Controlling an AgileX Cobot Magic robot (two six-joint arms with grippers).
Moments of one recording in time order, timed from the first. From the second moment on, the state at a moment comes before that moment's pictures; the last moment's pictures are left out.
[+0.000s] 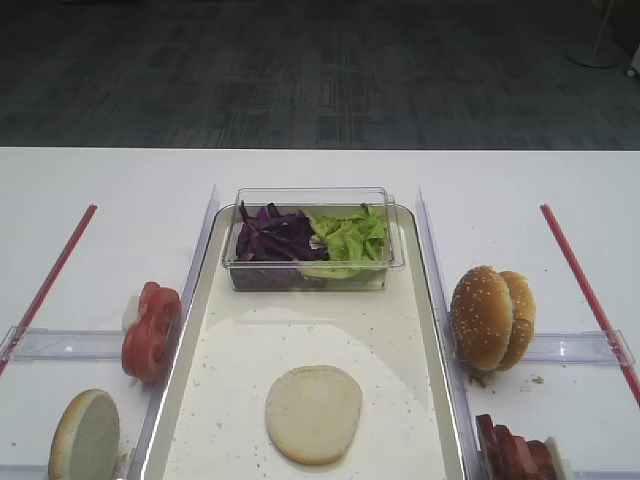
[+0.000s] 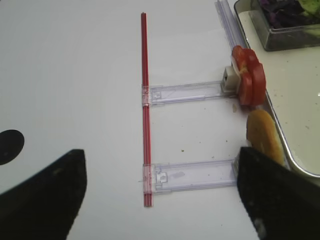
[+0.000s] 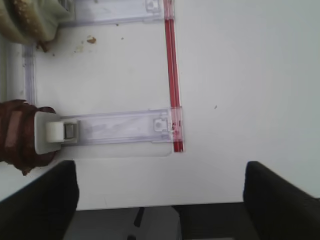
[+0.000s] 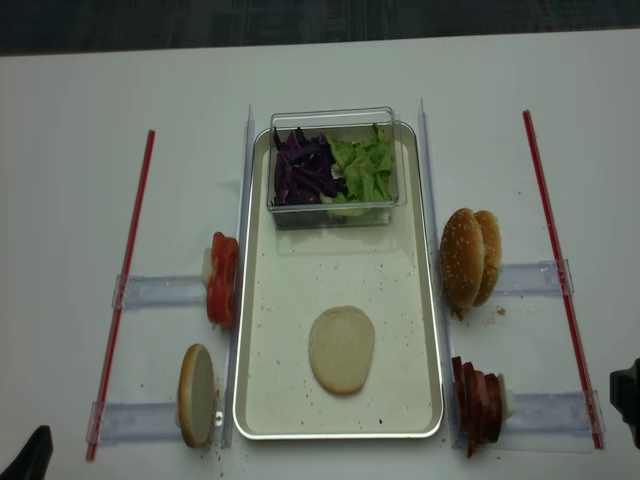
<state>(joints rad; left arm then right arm) 0.02 -0.02 -0.49 0.02 1.18 0.02 0.00 0.56 -0.49 0.08 1.13 0.06</state>
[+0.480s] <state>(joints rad) 0.02 -0.02 -0.49 0.02 1.18 0.02 0.00 0.81 -0.49 0.08 1.11 0.06</state>
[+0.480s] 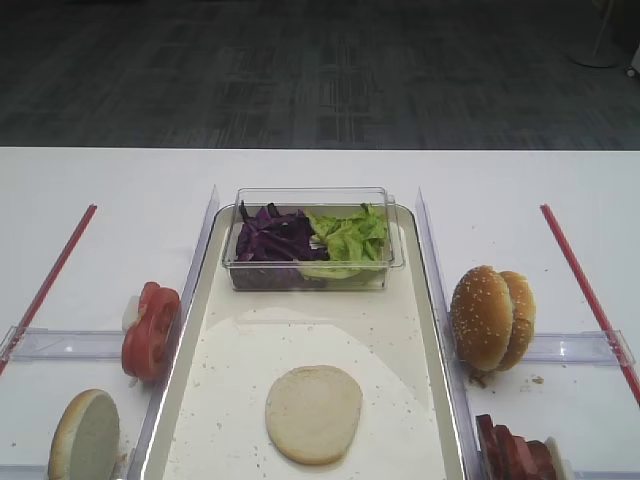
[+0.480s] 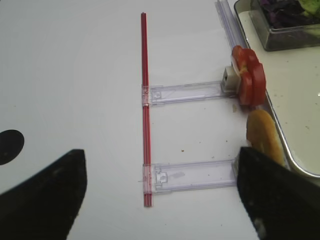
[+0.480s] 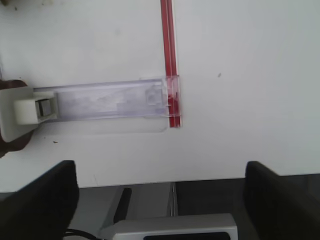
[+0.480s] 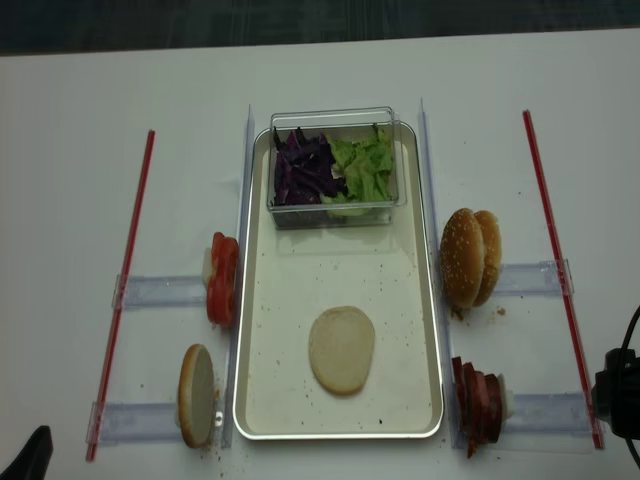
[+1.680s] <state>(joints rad) 0.02 -0.02 -0.49 0.02 1.18 0.02 0.00 1.75 -1.22 0.08 0.99 0.00</state>
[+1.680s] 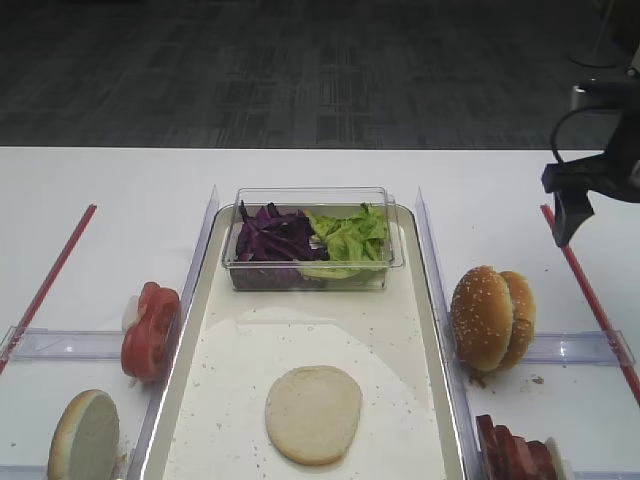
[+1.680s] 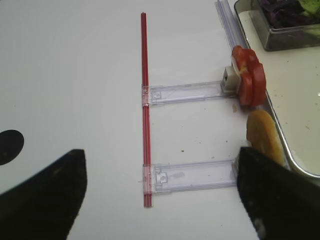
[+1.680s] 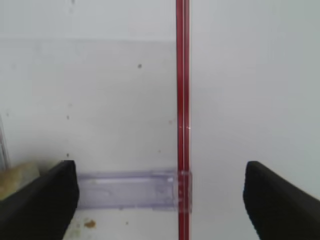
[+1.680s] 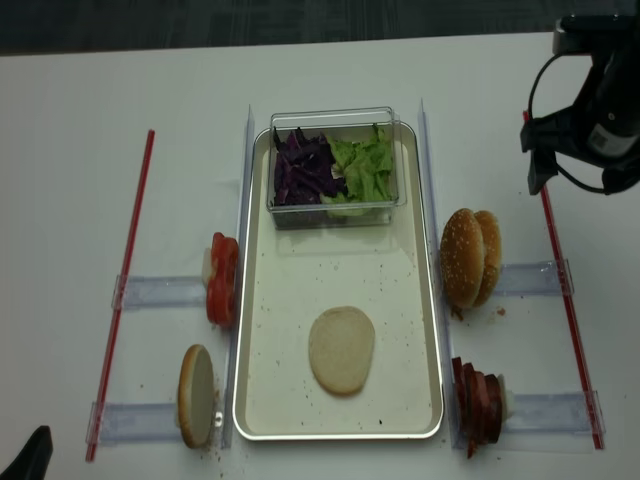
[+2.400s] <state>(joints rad) 0.02 -0.02 -0.49 0.02 1.18 0.02 -0.01 2.06 -1.68 0.07 1.14 -0.01</state>
